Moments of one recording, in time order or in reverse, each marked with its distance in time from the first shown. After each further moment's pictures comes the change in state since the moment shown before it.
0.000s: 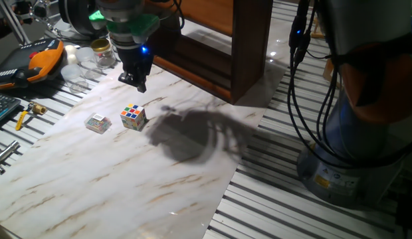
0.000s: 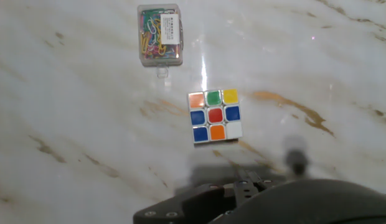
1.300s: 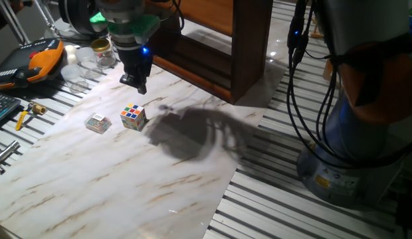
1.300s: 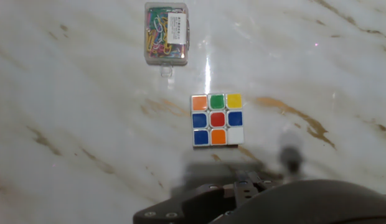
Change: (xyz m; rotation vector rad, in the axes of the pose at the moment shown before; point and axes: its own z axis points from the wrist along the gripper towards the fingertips) arm 0.001 0.002 0.004 -0.008 -0.003 -0.067
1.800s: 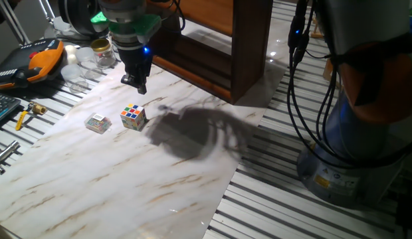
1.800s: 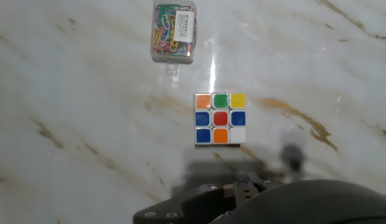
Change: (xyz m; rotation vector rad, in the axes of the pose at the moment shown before) arm 0.000 0.000 0.000 -0.007 0.001 -0.022
